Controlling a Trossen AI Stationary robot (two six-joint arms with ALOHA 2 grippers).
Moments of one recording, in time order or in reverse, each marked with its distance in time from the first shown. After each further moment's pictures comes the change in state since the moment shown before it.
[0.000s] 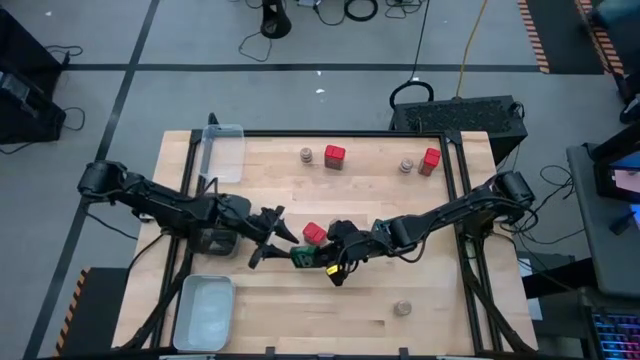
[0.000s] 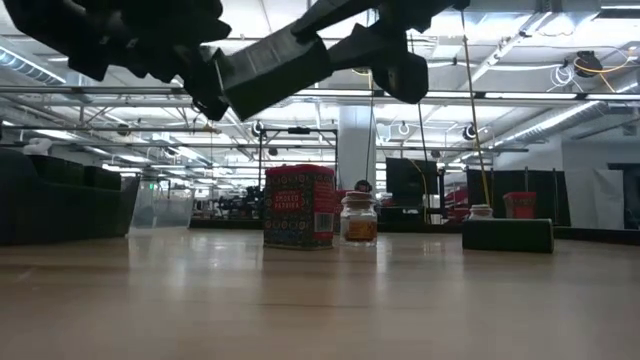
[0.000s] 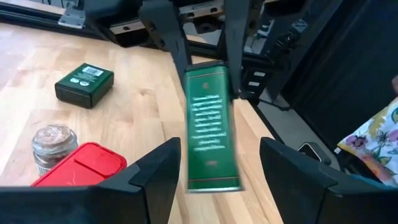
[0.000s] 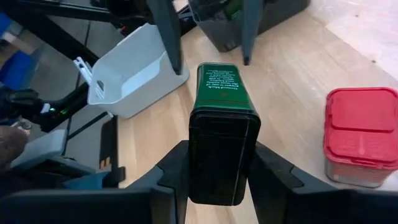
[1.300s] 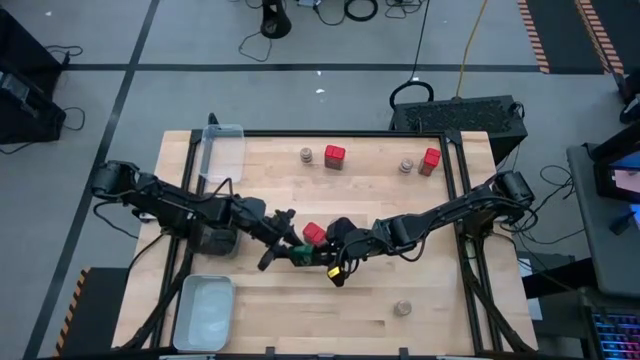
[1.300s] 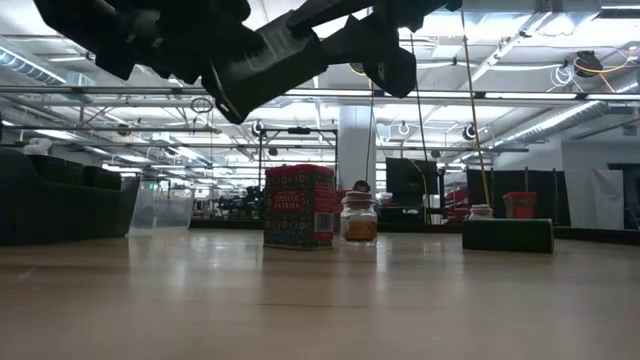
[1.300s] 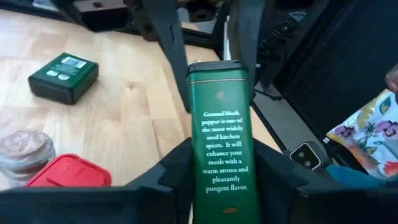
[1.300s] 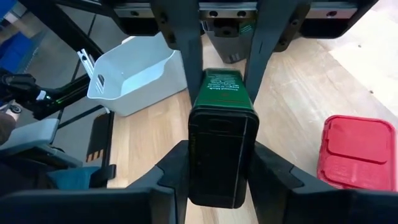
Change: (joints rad) left arm 0.006 0.128 0.113 -0.036 0.064 -0.001; right arm -0.014 -0.001 0.000 0.030 0.001 -0.130
